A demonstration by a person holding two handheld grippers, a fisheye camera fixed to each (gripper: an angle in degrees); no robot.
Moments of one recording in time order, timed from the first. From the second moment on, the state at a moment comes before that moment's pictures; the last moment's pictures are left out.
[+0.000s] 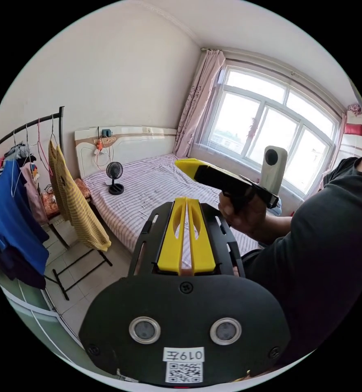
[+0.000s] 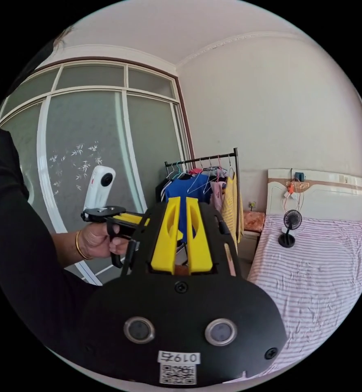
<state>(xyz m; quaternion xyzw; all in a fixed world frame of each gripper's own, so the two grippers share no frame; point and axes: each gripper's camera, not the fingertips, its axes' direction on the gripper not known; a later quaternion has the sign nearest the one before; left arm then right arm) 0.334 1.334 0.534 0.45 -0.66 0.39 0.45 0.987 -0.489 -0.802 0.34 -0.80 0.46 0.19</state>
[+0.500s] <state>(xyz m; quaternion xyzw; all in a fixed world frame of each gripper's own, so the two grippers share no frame) 0.404 1.416 0.280 0.49 -0.70 0.36 0.37 1.130 -0.614 -0.748 0.32 -0.80 0.48 0.17</state>
